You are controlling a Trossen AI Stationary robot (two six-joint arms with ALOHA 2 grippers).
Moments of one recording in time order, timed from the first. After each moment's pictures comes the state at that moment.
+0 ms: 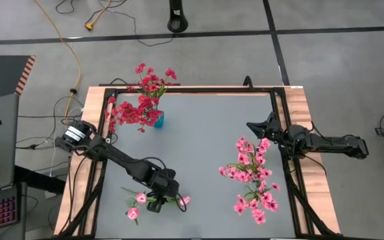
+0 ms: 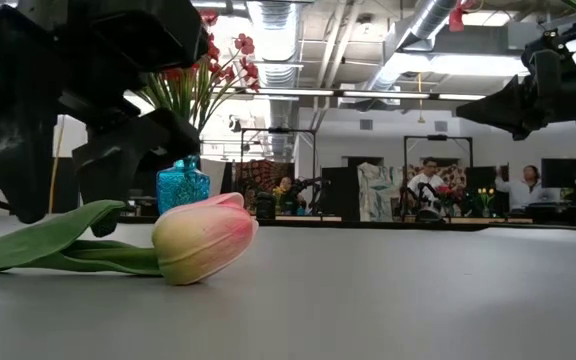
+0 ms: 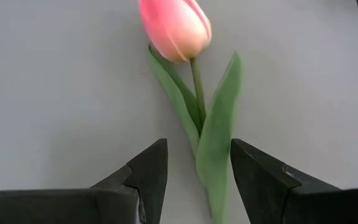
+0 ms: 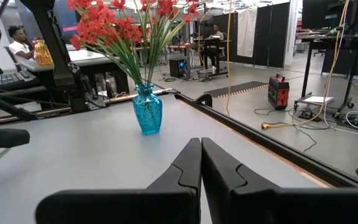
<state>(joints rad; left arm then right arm) -0.44 1.77 1.04 -0.40 0.15 -0.19 -0.07 0.07 0.01 0.07 0.39 0.05</state>
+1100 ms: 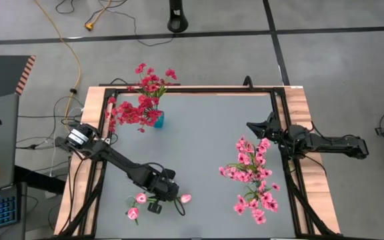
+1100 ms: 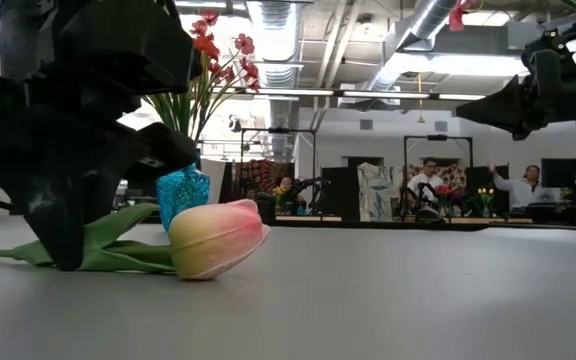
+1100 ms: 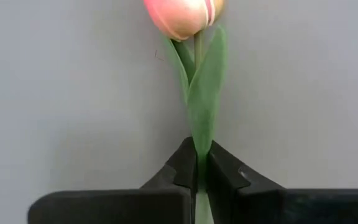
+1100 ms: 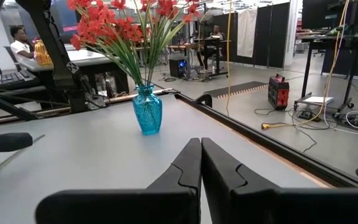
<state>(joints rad) -0.47 1.83 1.04 -0.40 0.03 -0.19 -0.07 0.07 0.00 0.07 0.39 0.05</state>
